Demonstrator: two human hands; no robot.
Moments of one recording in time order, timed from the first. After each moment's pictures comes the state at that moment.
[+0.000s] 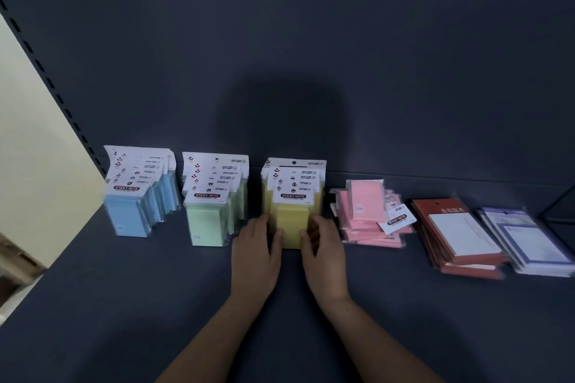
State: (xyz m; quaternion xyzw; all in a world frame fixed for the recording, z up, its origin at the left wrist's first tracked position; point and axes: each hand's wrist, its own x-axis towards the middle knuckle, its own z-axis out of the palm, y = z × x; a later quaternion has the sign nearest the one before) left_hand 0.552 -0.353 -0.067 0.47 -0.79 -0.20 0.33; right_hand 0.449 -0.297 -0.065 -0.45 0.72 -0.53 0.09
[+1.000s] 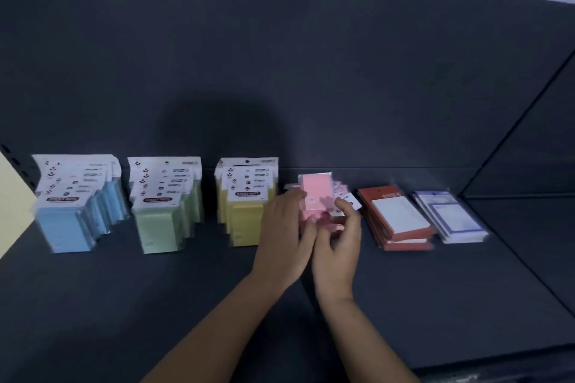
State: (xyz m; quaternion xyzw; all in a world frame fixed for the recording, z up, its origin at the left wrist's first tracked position) left_hand 0.483 -0.303 -0.012 0.25 -0.83 -0.29 0.41; right_hand 0.429 -0.240 -0.015 -0.28 0.68 -0.68 0.02
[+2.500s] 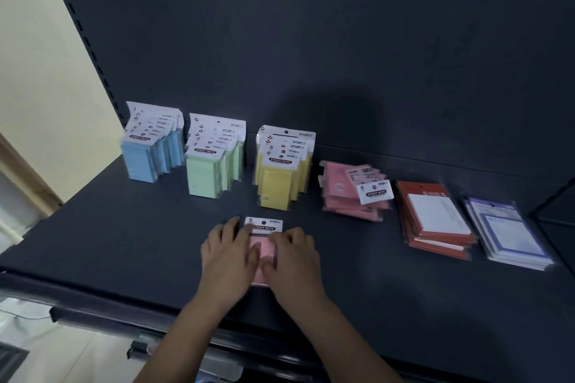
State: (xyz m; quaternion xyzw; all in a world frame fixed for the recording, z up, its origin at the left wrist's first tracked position) left_hand 0.584 -0.260 -0.058 0.55 -0.80 -0.16 0.15; right_hand 0.470 -0.212 -0.040 -0.62 0.74 -0.22 0.15
